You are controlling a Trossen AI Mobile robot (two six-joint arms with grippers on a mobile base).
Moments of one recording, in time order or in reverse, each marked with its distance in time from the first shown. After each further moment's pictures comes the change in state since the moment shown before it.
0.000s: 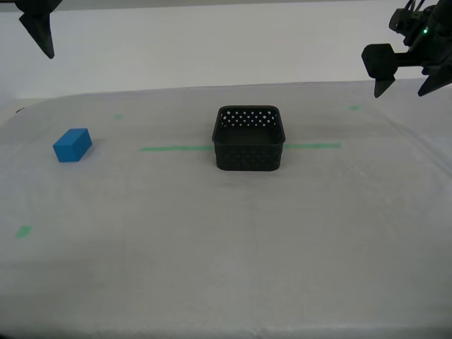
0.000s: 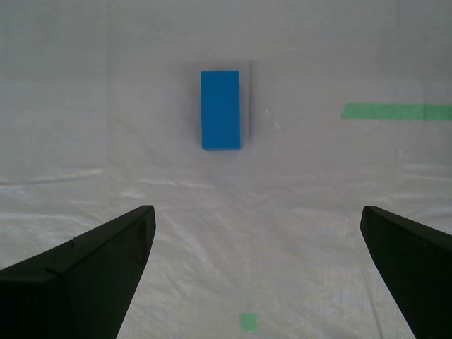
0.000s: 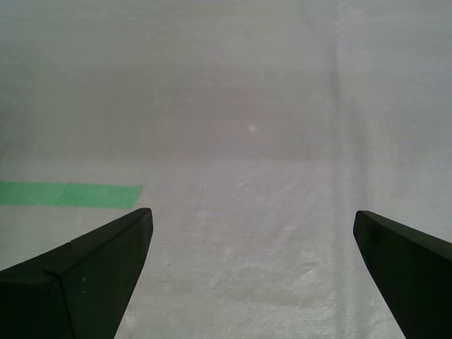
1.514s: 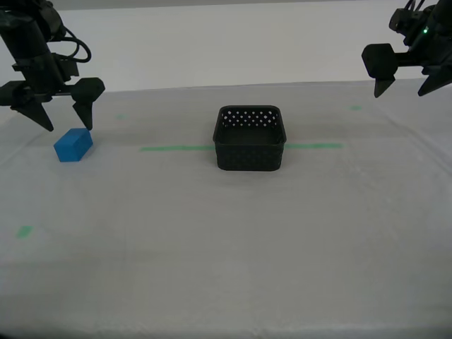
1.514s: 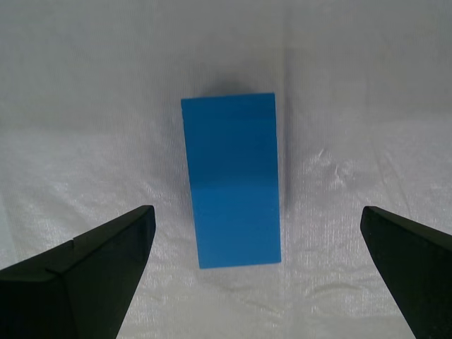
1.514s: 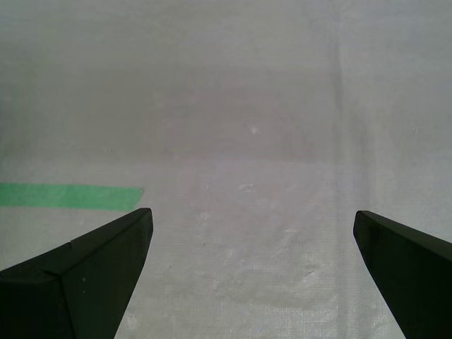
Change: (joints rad) arm 0 0.000 0.000 0.000 0.000 0.000 0.000; arm 1 0.064 0.569 0.117 0.263 0.040 0.104
